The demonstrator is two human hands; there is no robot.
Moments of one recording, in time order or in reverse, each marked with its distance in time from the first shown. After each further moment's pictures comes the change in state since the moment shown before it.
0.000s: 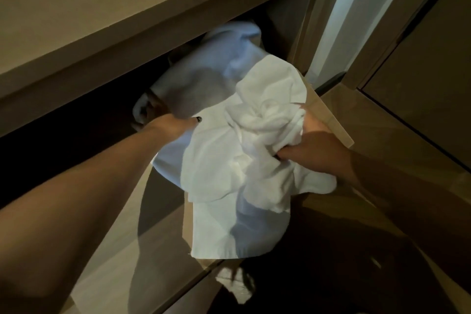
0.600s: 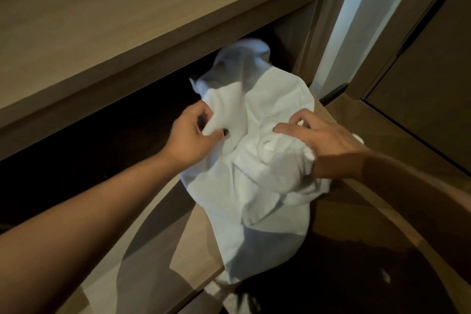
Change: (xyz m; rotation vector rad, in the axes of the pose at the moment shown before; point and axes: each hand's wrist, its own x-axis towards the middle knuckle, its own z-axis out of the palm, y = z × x) left_hand -0.070 0.003 0.001 -0.332 0.214 0.743; right_hand -0.009 -0.021 -0.030 -0.595 -0.176 -0.337
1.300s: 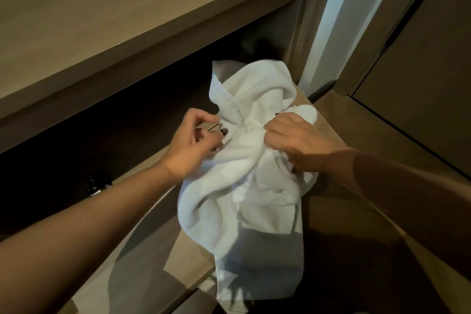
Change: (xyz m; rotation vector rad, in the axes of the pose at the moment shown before) left_hand -0.016 0.013 0.017 -0.348 -0.165 -0.106; right_hand 0.019 0.009 0.024 -0.229 0.200 -0.415
